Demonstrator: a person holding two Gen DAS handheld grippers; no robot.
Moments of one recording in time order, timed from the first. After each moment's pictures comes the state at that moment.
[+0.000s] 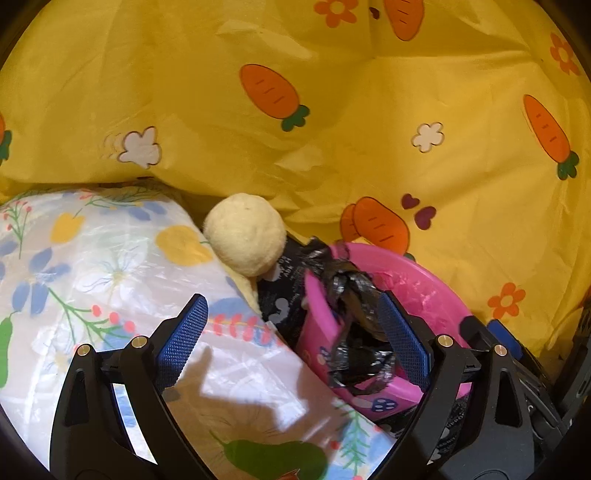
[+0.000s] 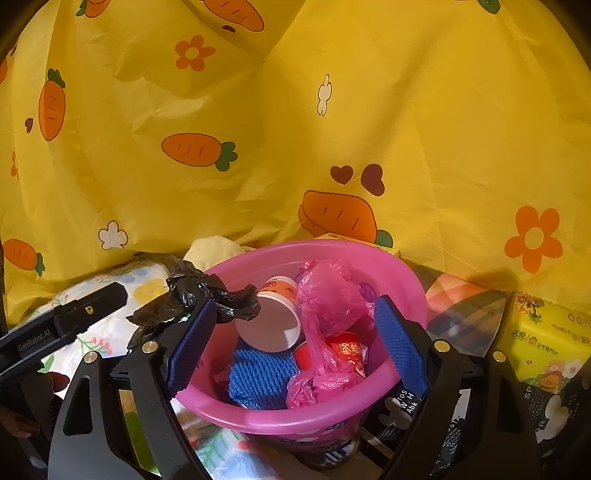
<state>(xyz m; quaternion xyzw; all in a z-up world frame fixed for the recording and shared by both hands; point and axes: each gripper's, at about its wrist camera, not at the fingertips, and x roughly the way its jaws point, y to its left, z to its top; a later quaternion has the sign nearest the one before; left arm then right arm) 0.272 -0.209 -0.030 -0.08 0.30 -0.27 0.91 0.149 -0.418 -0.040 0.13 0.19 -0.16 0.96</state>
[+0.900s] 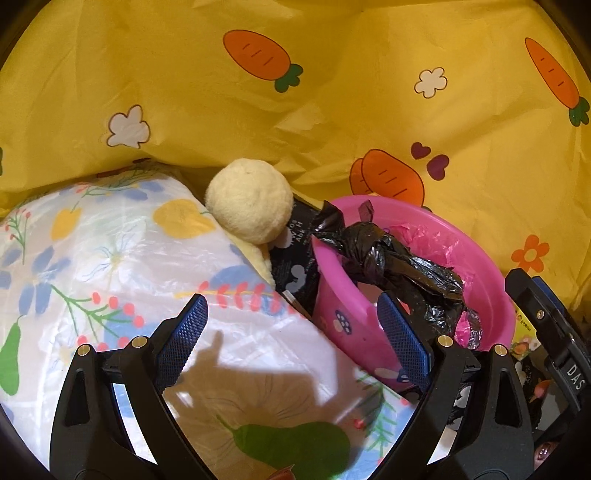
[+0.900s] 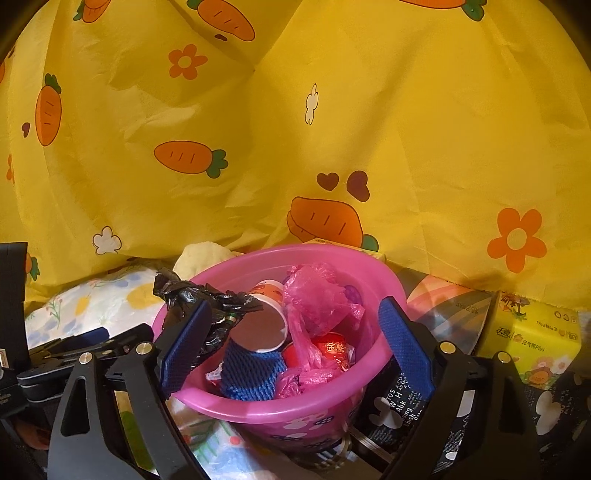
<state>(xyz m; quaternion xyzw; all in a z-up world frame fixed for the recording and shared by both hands) 0.266 -0.231 -0.045 0.00 0.33 -0.27 0.90 0.139 -0.413 -0.037 0.12 0.18 -0.18 0.96</state>
